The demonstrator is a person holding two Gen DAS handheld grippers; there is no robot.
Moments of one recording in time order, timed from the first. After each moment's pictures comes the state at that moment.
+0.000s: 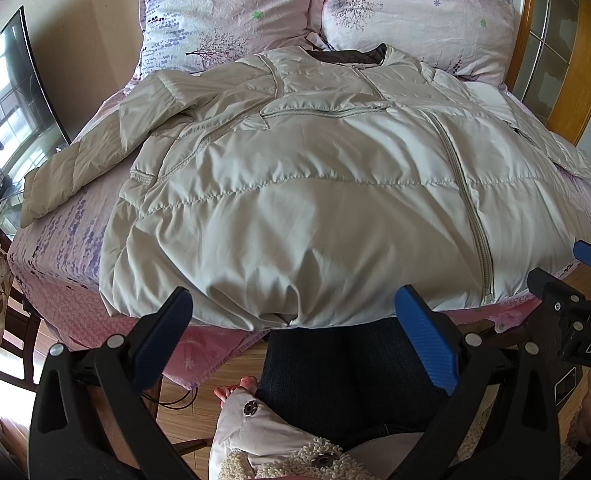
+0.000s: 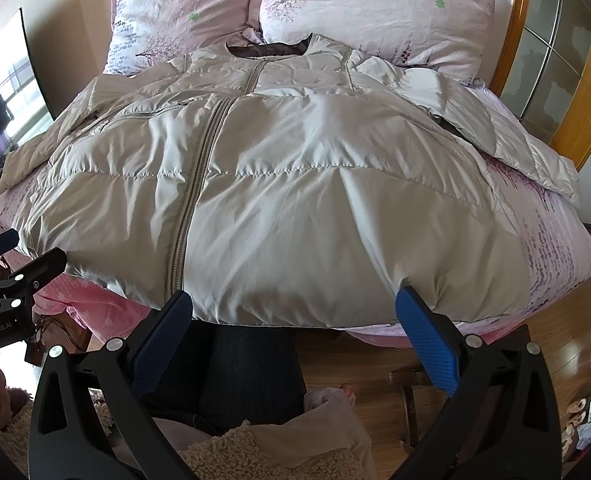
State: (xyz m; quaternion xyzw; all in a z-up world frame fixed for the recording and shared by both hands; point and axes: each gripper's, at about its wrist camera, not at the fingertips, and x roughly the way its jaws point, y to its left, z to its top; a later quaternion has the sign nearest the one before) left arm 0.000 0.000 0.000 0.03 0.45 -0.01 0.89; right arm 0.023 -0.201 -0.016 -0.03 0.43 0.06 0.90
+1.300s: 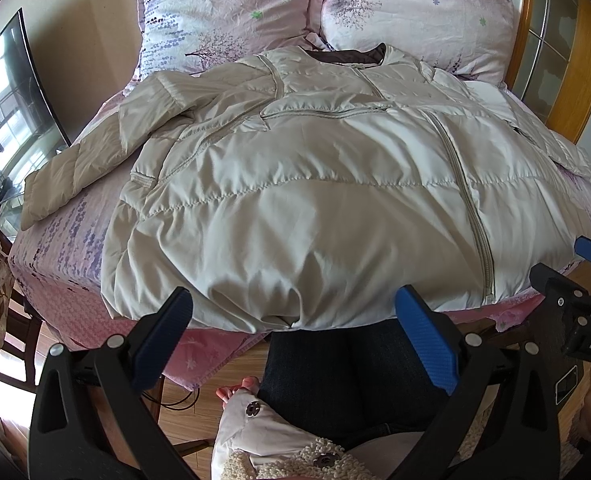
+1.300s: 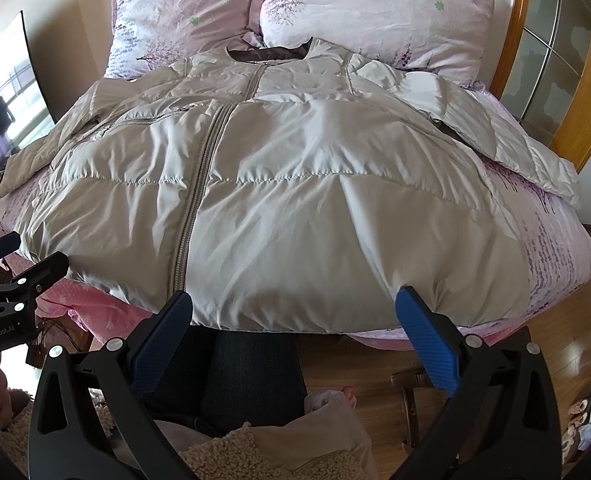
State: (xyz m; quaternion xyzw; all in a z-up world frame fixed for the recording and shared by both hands) left arm 0.000 0.000 0.000 0.03 0.45 -0.01 0.89; right arm 0.025 -0.202 -0.013 -0.02 0.42 0.07 0.90
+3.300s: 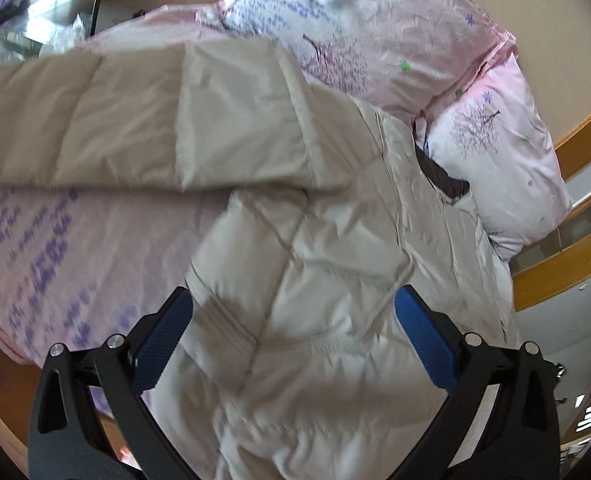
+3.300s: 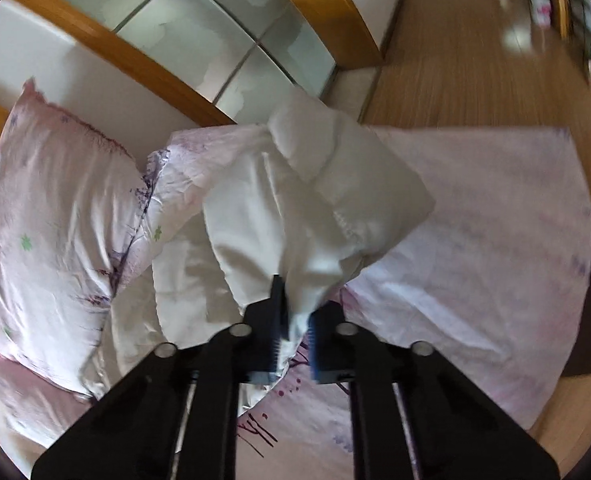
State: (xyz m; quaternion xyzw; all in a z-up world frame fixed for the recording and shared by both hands) left arm 0.137 0.180 0.002 -0.28 0.44 -0.01 0.85; right arm 0.195 -0.591 -0.045 0.46 0.32 -0.24 0.79
